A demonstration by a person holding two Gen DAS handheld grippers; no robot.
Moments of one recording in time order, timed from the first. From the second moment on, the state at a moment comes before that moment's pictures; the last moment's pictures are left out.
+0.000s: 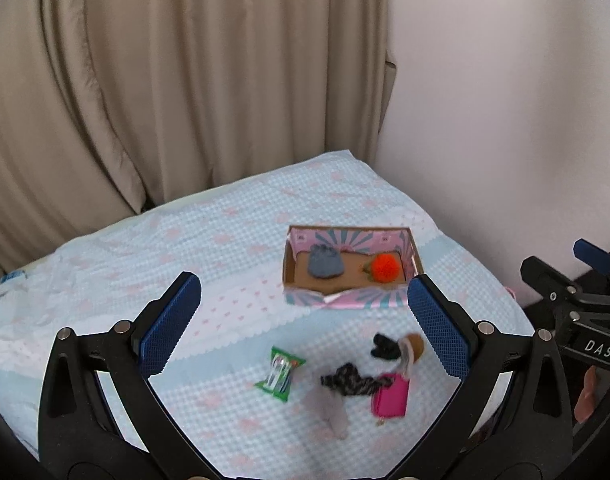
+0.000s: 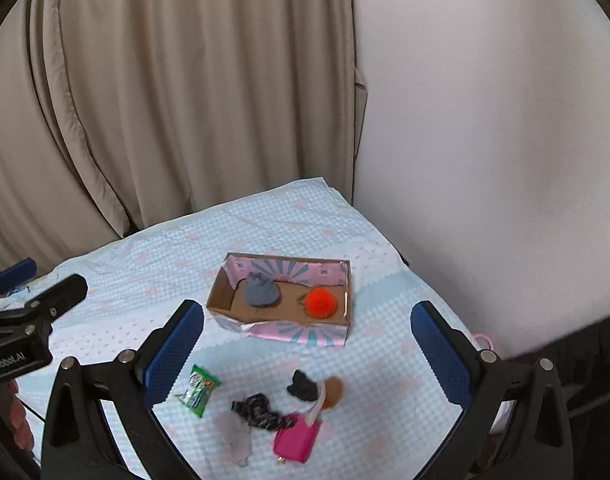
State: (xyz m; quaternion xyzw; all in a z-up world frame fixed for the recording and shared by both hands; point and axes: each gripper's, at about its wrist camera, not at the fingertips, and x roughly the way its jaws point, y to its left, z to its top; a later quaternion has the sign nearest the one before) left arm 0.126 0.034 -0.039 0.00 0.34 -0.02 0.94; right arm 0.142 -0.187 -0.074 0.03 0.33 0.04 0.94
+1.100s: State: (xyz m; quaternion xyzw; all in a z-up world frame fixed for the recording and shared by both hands) left arm 0.105 0.028 -0.225 0.07 0.39 -0.16 0.91; right arm 0.049 -0.163 -0.222 0.02 0.35 0.01 0.94
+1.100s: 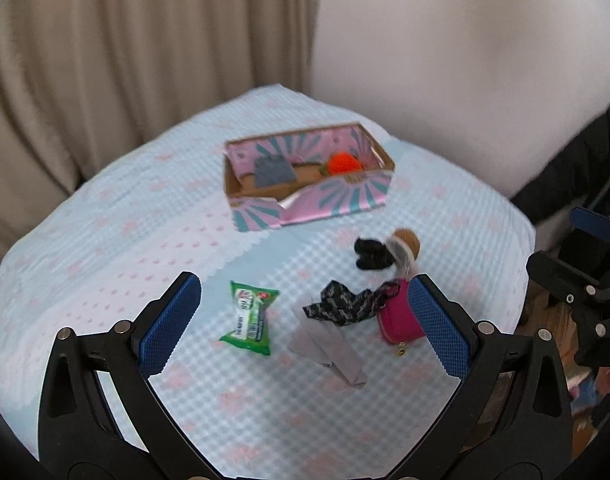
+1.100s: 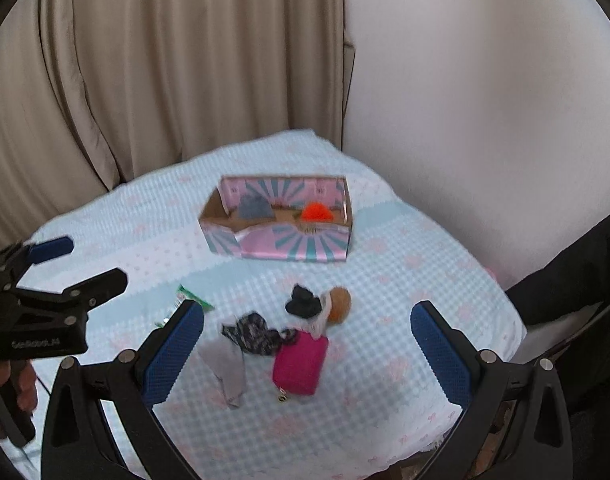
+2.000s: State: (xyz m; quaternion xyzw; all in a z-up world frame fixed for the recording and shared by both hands) left arm 0.207 -0.060 -0.453 0.19 0.52 -0.31 0.78; right arm 0.131 -0.158 -0.450 0.02 0.48 0.05 0.87
